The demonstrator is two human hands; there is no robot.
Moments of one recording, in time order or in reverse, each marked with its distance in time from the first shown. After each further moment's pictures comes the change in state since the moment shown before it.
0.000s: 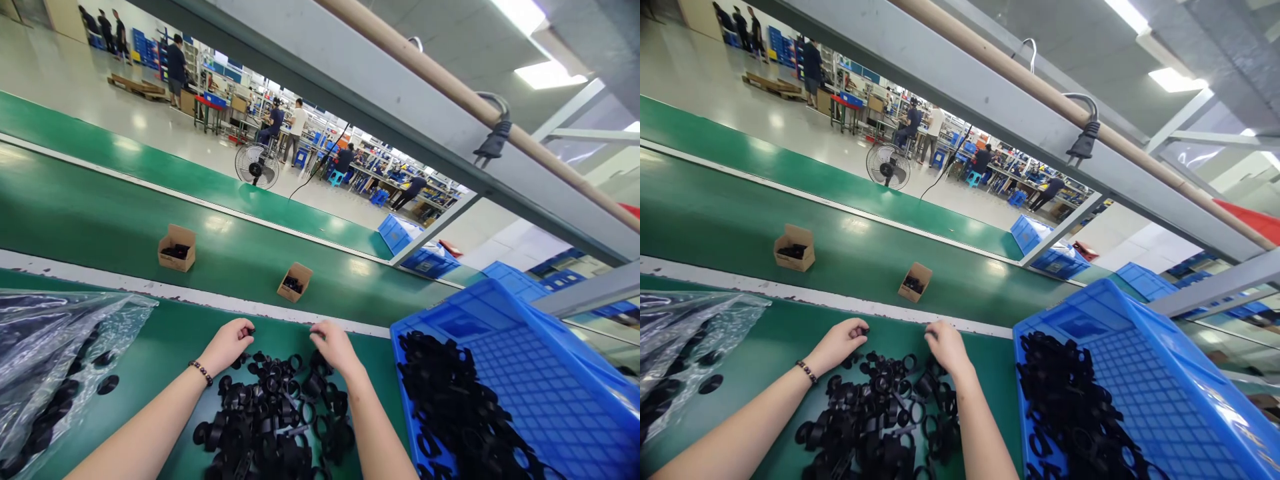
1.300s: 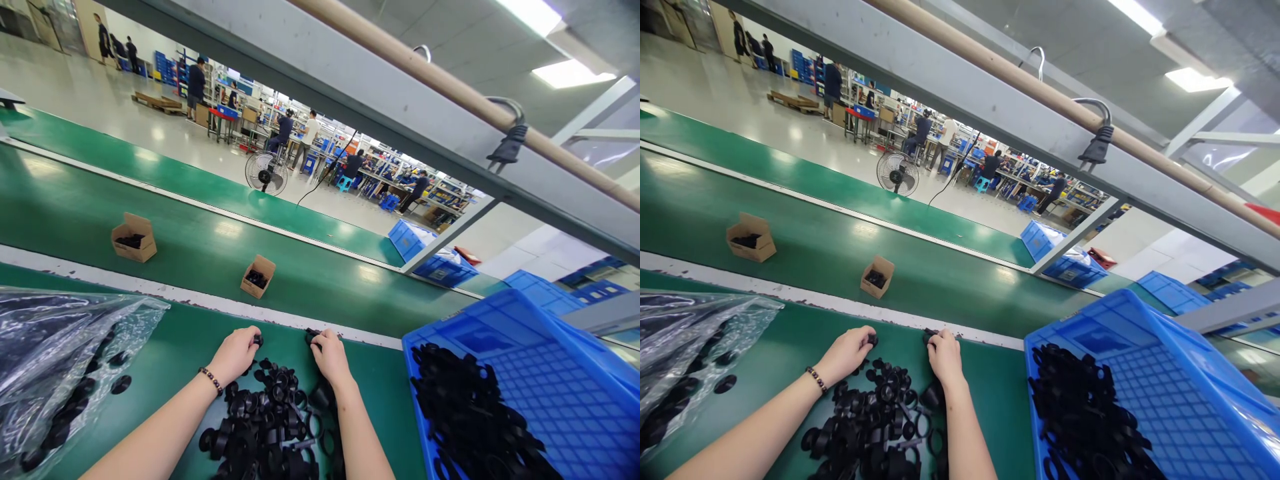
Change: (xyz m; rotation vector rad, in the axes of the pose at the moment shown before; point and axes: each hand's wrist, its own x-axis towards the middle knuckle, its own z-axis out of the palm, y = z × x) left_hand -0.005 0.005 0.003 0.357 0.027 0.067; right_hand 0.006 0.006 0.047 -0.105 0.072 0.089
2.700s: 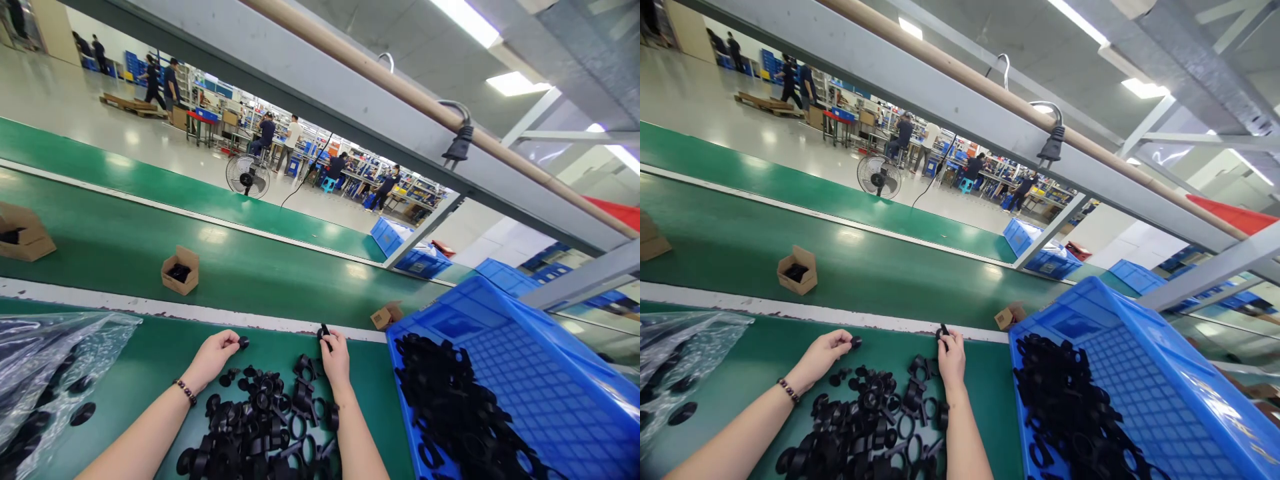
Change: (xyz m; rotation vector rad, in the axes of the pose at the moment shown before) left_hand 0.007 0.001 -0.006 -0.549 -0.051 -0.229; right_hand -0.010 0.078 0.032 0.368 0.466 0.136
